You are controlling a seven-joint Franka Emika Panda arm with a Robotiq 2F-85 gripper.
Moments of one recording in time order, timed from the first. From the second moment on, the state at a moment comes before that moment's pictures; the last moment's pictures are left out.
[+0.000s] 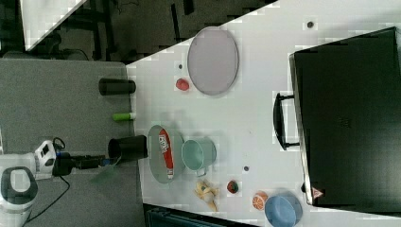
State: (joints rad) arm -0.04 0.03 0.71 -1.91 0.03 0.31 -0.03
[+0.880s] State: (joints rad) arm 0.00 0.34 0.75 -2.12 -0.17 0.81 -0.02
